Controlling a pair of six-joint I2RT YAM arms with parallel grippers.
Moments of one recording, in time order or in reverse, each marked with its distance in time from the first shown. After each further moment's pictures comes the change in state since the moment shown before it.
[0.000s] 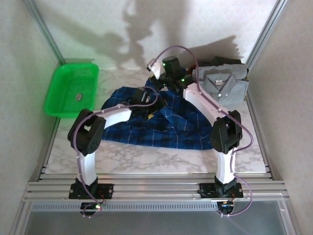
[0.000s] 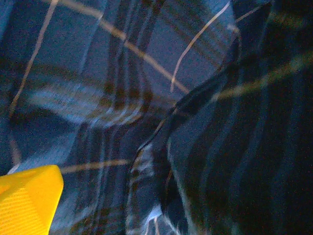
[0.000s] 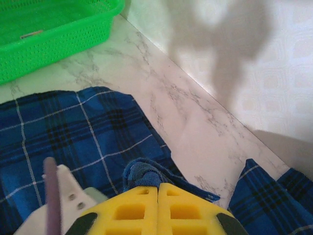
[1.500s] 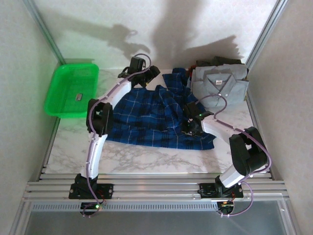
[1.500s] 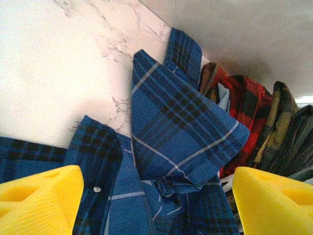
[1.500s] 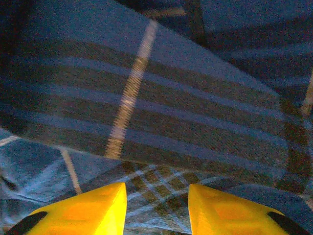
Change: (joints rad) left arm 0.167 0.487 0.927 -0.335 -0.006 0.080; right arm -0.085 -0.397 -0.949 -0.140 0.179 0.948
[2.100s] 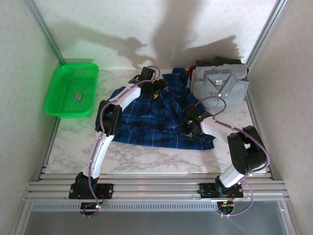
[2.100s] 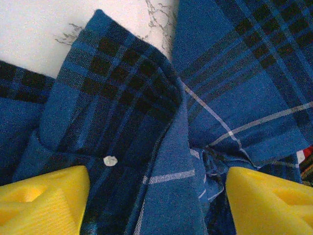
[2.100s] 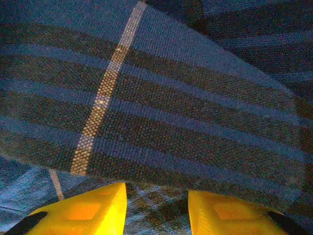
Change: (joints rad) left arm -0.063 0.148 0.067 -0.087 0.071 -0.066; right arm 0.000 0.021 -0.026 0.042 0.002 -0.020
